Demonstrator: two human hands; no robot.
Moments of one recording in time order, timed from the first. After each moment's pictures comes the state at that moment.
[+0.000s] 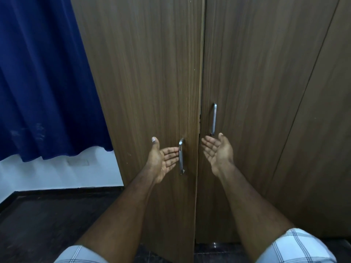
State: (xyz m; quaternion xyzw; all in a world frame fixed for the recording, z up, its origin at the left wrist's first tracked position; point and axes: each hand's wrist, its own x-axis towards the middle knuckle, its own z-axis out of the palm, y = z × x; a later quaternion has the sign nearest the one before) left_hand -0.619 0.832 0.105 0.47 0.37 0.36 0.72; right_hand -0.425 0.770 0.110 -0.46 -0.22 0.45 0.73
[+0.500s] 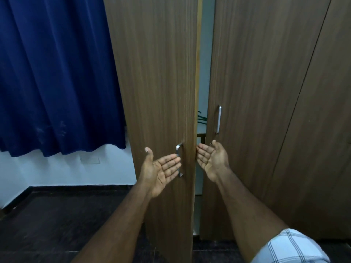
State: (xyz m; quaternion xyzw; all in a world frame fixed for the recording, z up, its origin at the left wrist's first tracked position) left_hand -0.704 0.731 0.108 0.41 0.27 0.39 0.78; right_hand -0.502 0.702 0.123 -0.43 -0.23 0.54 0.68
